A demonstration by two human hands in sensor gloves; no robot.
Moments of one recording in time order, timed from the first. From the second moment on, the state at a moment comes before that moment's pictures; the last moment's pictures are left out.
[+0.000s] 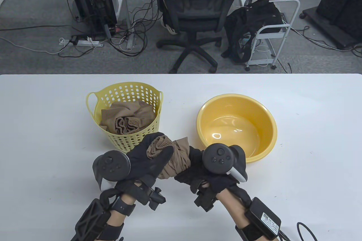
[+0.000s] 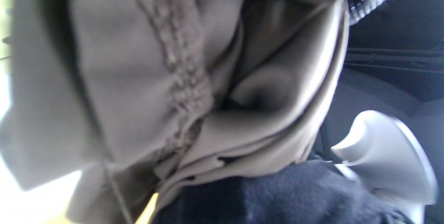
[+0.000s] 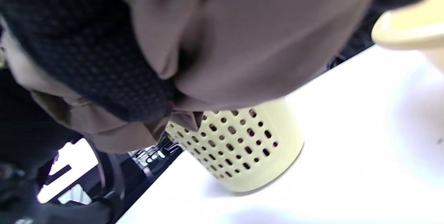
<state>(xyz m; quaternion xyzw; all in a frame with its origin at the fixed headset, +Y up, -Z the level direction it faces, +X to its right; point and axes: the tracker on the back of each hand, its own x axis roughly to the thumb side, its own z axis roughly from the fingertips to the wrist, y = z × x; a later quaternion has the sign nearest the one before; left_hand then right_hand) -0.164 -0.607 -0.274 0.12 -0.26 0.48 0.83 0.058 -0.618 -0.288 0.25 0.01 0.89 0.39</state>
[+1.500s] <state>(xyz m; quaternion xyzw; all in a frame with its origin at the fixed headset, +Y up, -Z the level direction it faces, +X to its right) -0.158 -0.582 -0.264 0.13 -0.35 0.43 0.82 0.072 -0.639 -0.291 0.29 0.11 0.81 0.49</state>
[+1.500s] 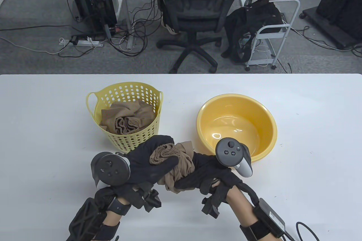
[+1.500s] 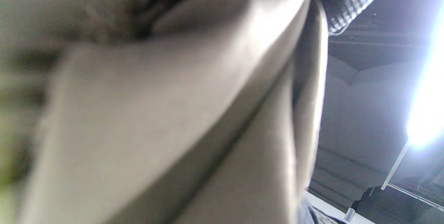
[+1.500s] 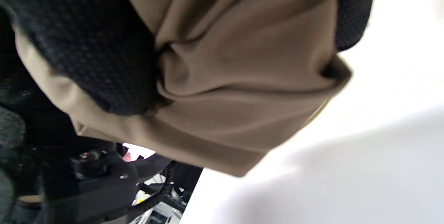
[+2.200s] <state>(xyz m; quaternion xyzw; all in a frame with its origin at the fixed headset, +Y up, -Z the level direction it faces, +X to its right) -0.181 -0.569 -0.278 0.15 -0.30 0.39 0.86 0.095 -0.652 -0.270 0.27 -0.02 0.92 0.29</state>
